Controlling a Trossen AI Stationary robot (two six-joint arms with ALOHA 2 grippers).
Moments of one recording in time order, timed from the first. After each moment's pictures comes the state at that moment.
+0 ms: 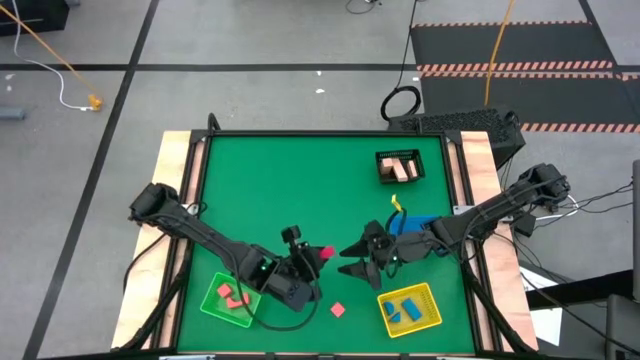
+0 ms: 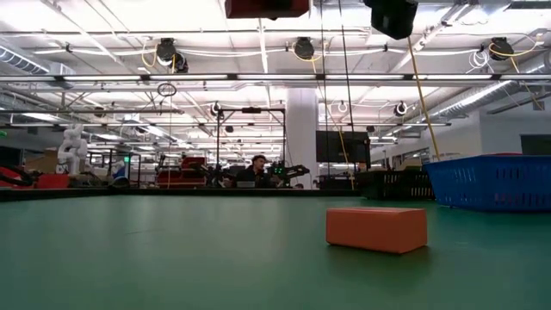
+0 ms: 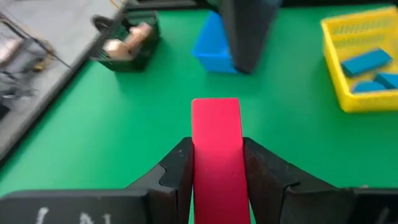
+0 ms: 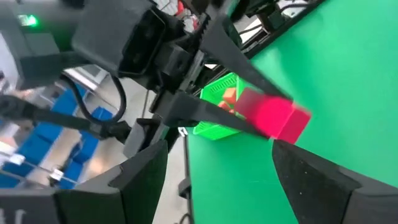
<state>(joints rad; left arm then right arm) -0.51 1.82 1.53 -0.62 -0.77 -0.48 0.41 1.35 0.86 0.20 0.24 0.88</state>
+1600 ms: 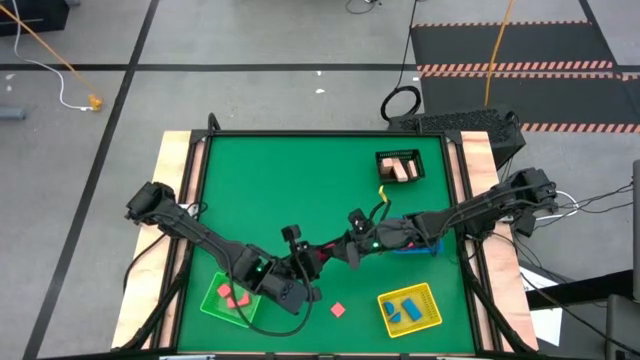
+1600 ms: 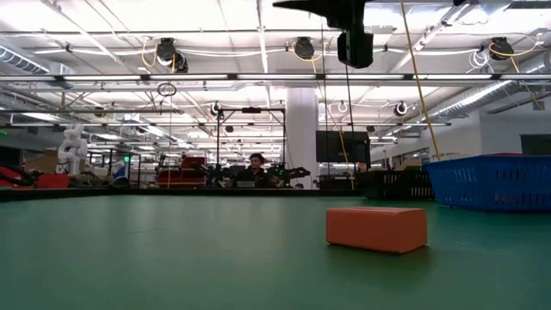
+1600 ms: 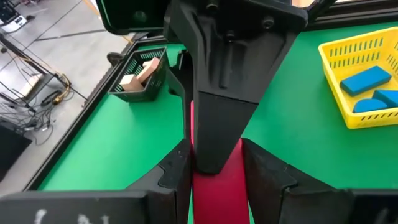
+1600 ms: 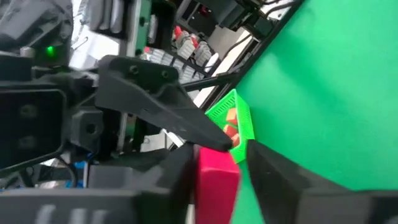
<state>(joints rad) -0.53 1.80 1.53 -0.55 -0.86 -0.33 0.28 1.49 0.86 0.41 0.15 1.08</state>
